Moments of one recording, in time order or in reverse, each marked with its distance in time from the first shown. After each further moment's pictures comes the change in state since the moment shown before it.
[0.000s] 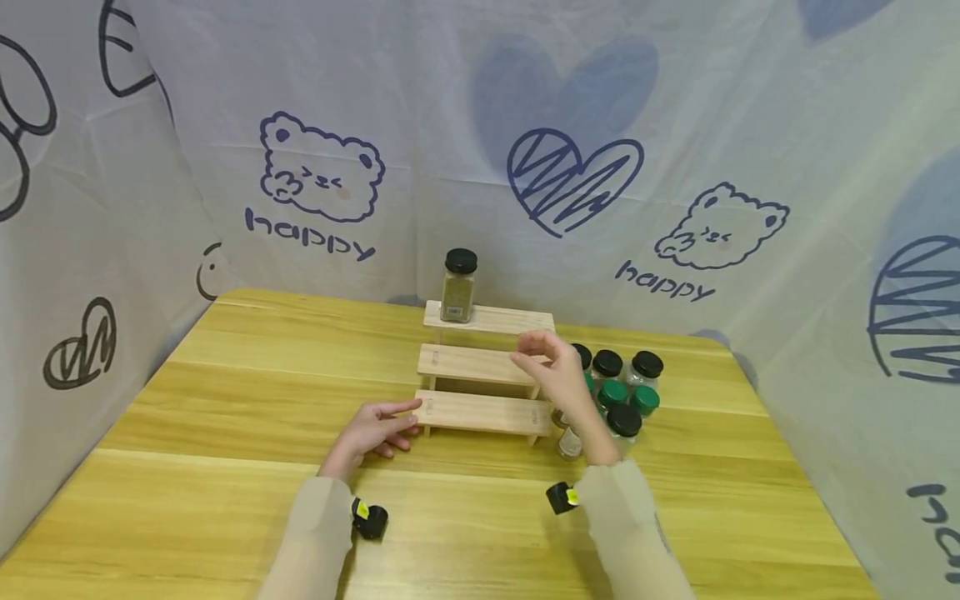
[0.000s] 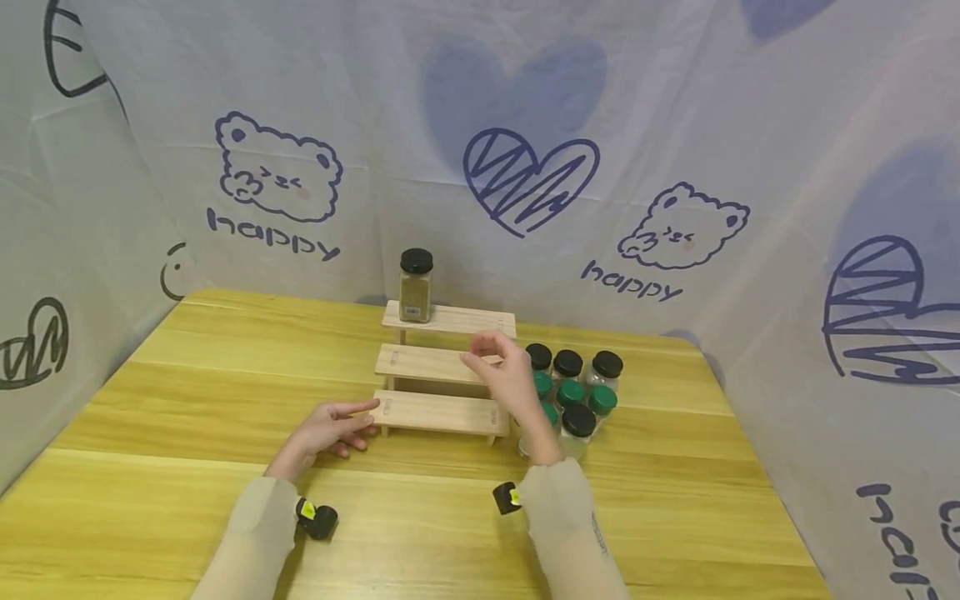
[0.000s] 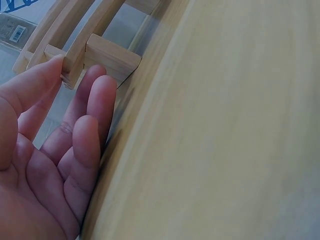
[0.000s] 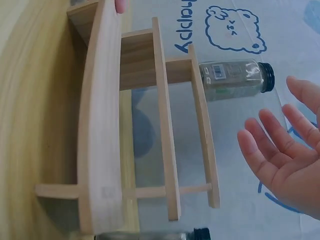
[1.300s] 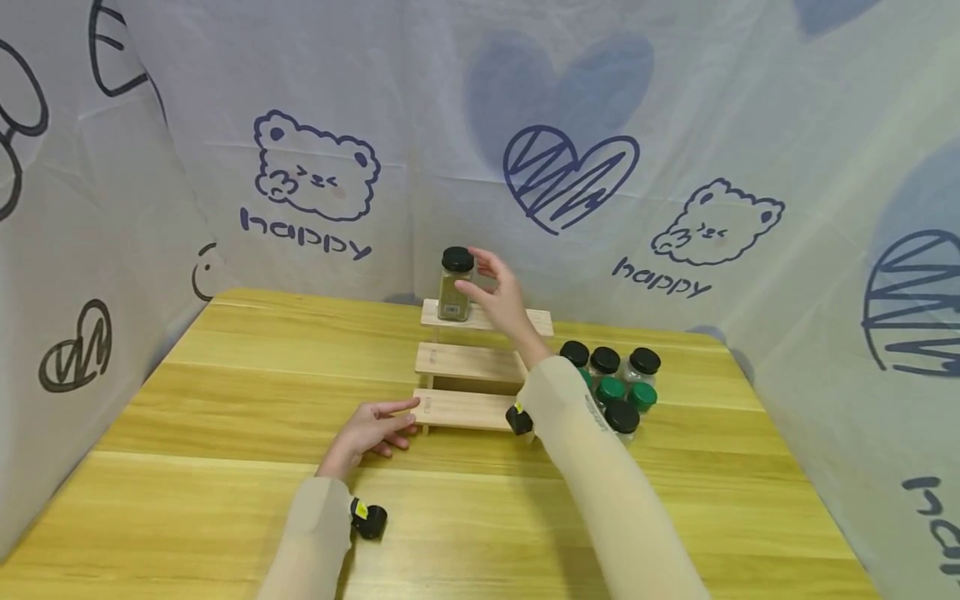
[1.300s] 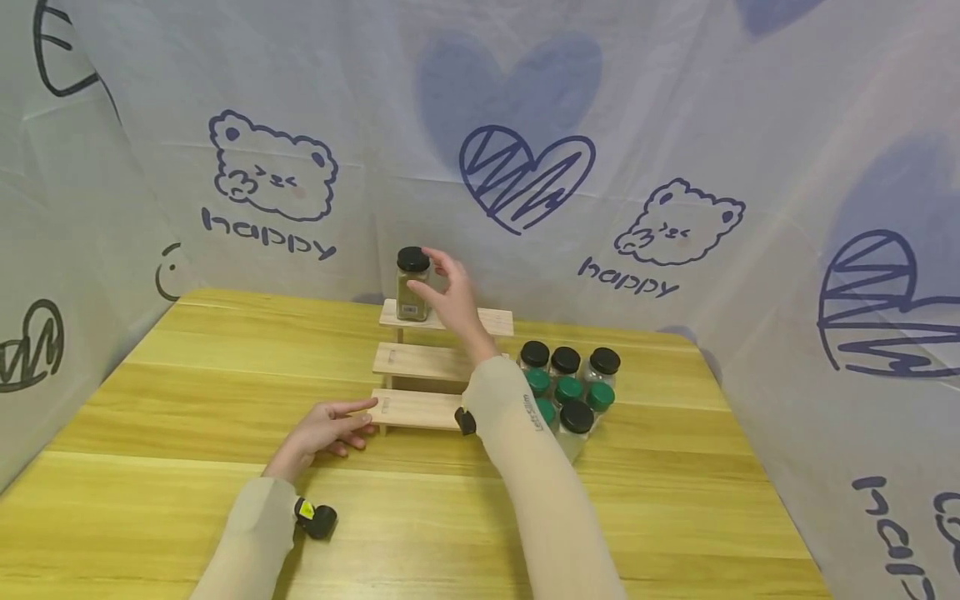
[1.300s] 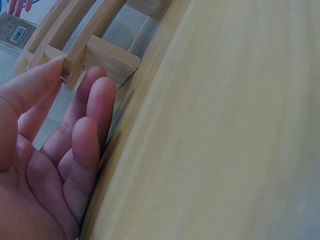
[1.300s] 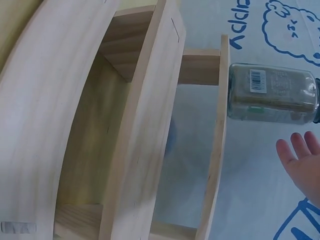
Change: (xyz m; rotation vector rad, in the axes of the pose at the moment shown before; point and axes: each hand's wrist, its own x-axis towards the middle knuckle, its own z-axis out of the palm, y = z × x) left_hand 0.000 0.003 0.001 -0.003 0.009 -0.029; right_hand 0.108 0.011 0.046 0.038 0.010 -0.150
